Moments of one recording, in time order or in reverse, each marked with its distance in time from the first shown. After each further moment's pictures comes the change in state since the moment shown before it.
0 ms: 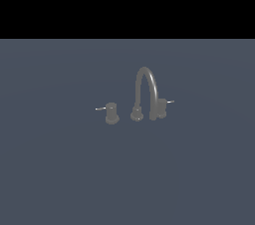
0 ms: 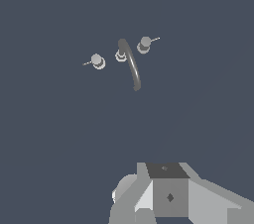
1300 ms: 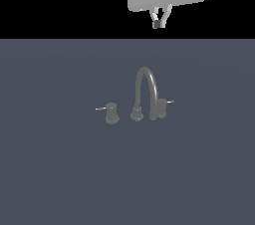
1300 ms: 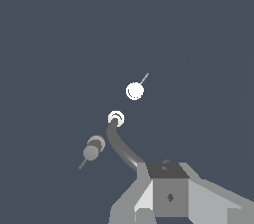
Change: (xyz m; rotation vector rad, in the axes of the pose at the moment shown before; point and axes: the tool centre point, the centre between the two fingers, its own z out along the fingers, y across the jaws) arm 0.197 0.018 0.146 0.029 -0.005 0.596
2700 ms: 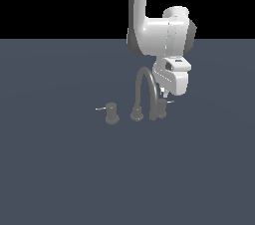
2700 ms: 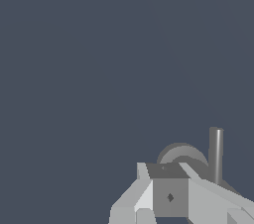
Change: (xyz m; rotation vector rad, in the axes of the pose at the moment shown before) arm 0.108 -0.013 0.242 0.011 -0.002 0.585
